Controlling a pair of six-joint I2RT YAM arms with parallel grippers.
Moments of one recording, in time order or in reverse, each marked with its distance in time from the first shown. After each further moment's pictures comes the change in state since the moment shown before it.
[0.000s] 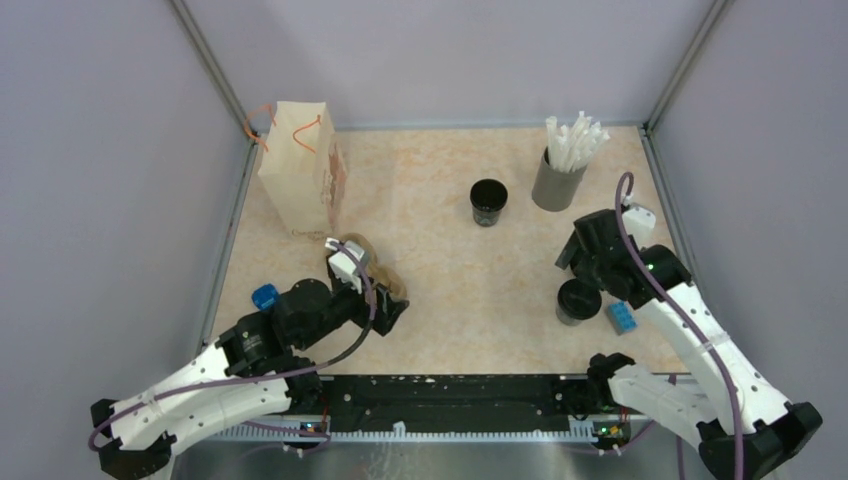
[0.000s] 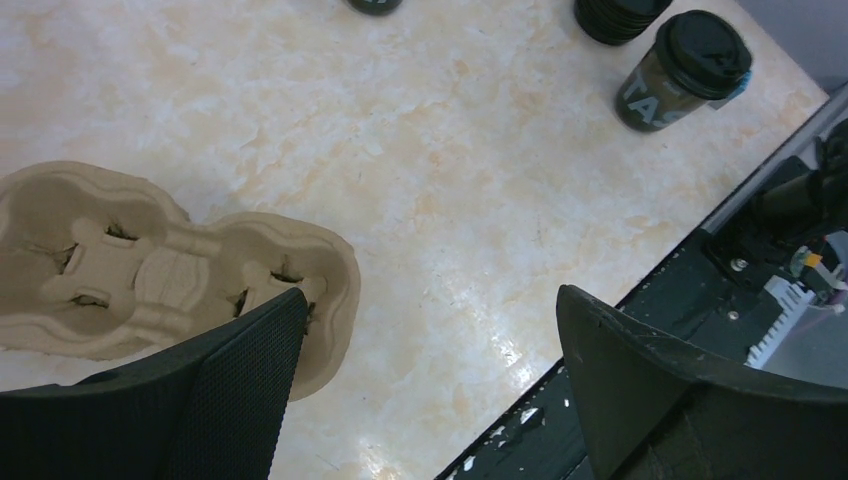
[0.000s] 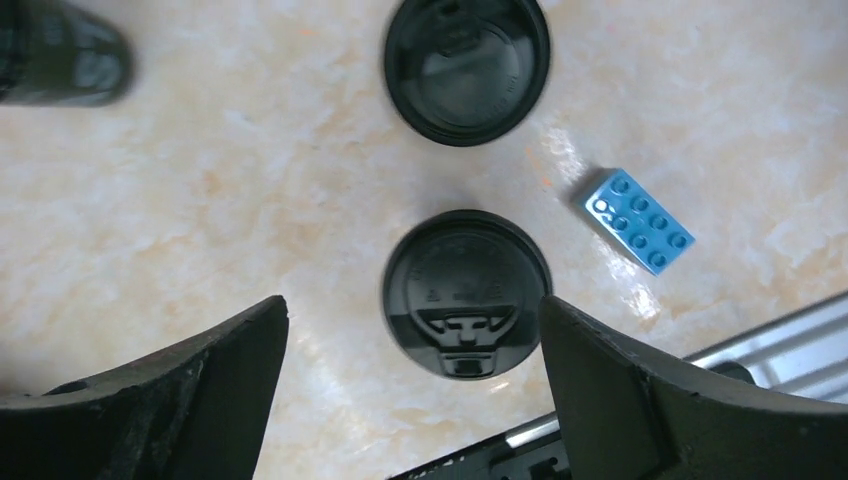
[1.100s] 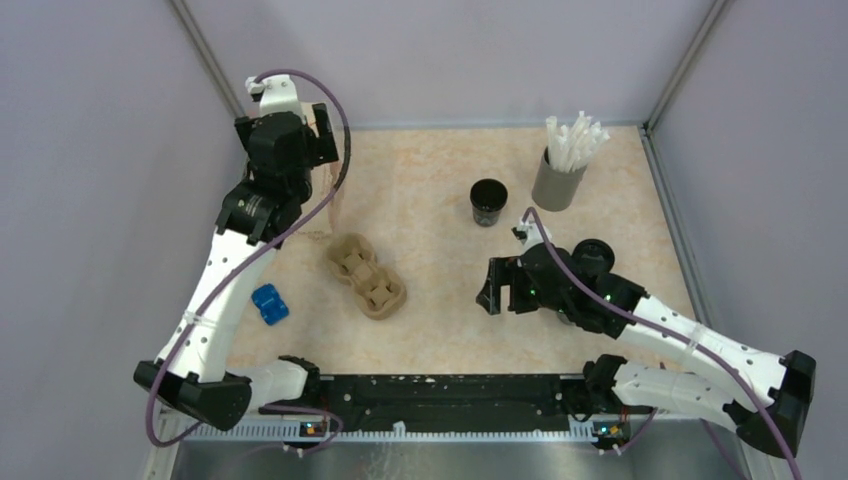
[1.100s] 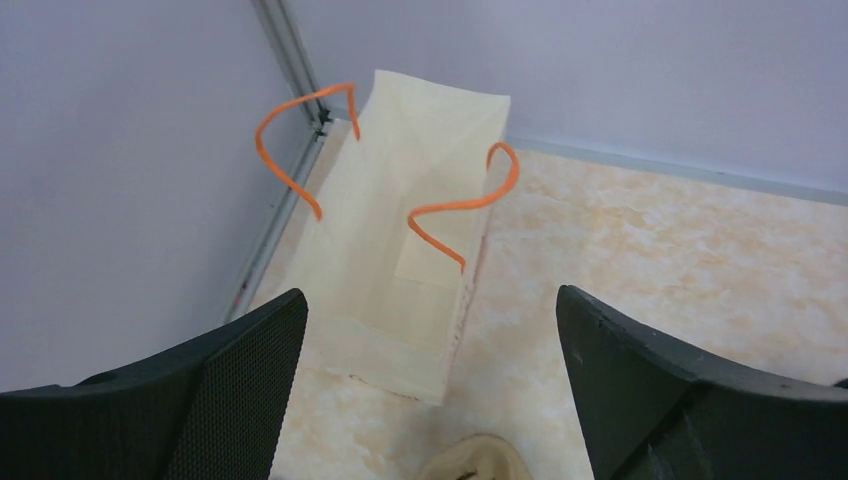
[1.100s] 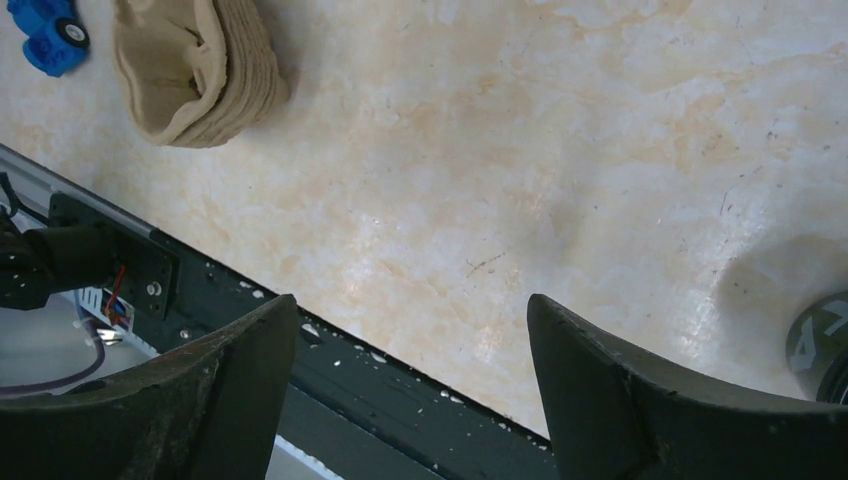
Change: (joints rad) left arm 0.653 0.706 0.836 -0.039 -0.377 0.171; right arm 0.485 -0.012 -0.143 0.468 -0.366 -0.206
